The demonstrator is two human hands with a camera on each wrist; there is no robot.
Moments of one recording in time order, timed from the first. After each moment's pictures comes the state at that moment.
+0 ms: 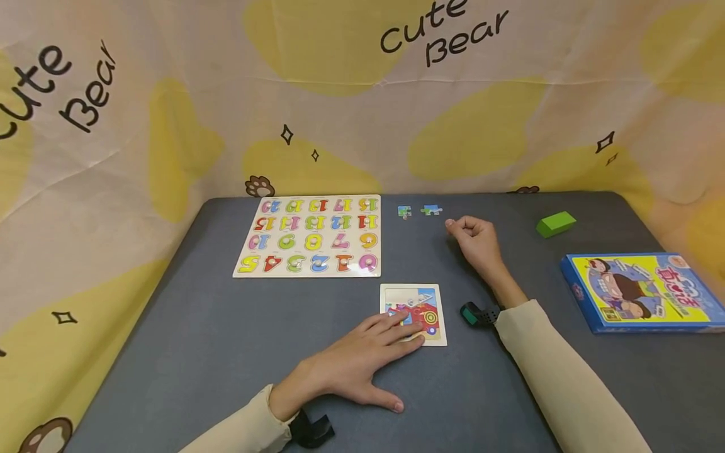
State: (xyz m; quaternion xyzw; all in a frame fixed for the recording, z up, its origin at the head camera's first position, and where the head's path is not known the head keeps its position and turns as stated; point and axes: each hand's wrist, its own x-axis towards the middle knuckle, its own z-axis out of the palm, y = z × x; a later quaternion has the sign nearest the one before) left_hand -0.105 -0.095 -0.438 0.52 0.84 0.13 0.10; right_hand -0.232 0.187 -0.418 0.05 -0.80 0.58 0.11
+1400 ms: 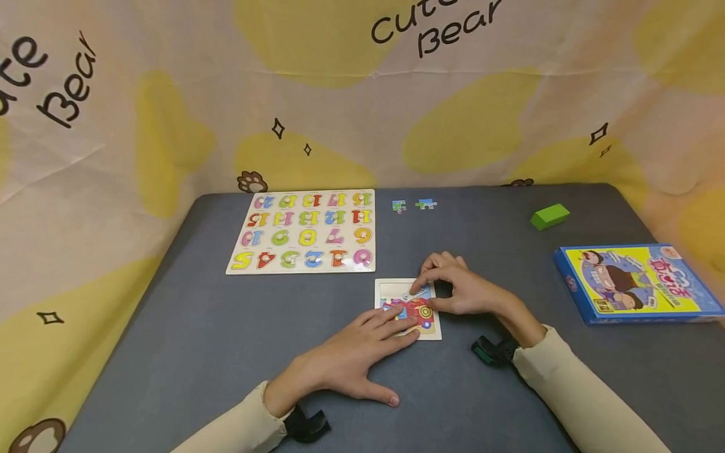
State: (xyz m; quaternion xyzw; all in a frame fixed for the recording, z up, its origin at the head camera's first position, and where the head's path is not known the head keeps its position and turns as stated) left_hand -0.108 -0.093 -0.436 0.52 0.84 0.13 0.09; right_hand -0.185 0.190 -0.440 0.35 -0.86 0.36 -0.07
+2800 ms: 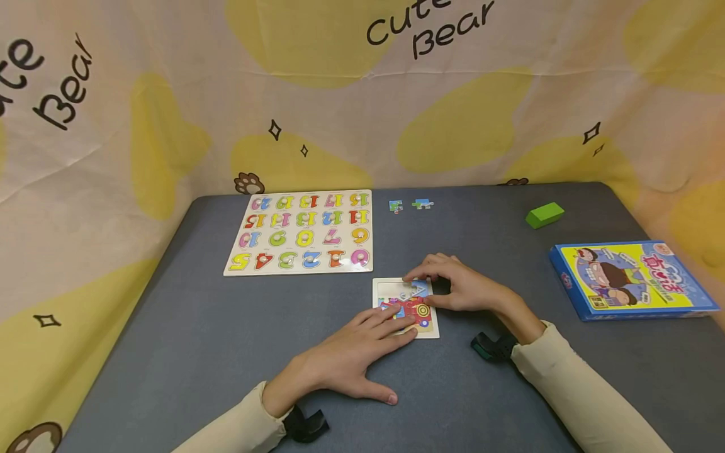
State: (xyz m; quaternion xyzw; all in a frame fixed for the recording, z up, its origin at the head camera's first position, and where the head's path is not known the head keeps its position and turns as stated) left_hand -0.107 -0.093 -0.436 0.51 0.84 0.13 0.10; right_hand -0.185 0.191 -0.431 0.36 -0.86 0.36 -0.09
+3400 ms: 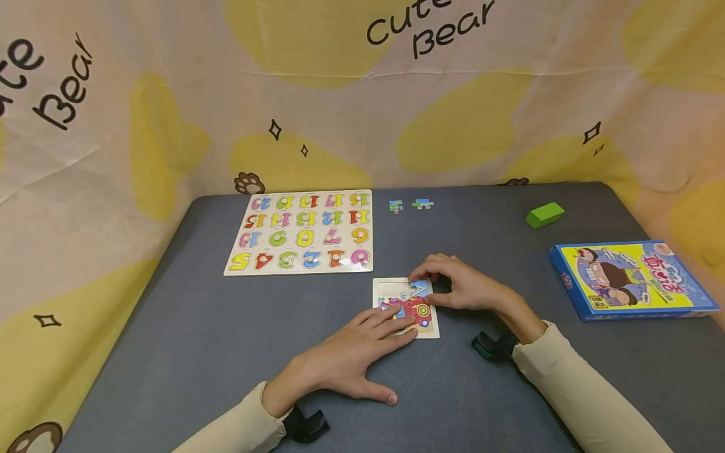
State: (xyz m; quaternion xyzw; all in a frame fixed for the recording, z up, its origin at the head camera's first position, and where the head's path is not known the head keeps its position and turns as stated) left_hand -0.107 -0.093 -0.436 0.51 0.84 0.14 0.10; right_hand -0.187 0.193 -0.433 0.35 -0.86 0.37 -0.09
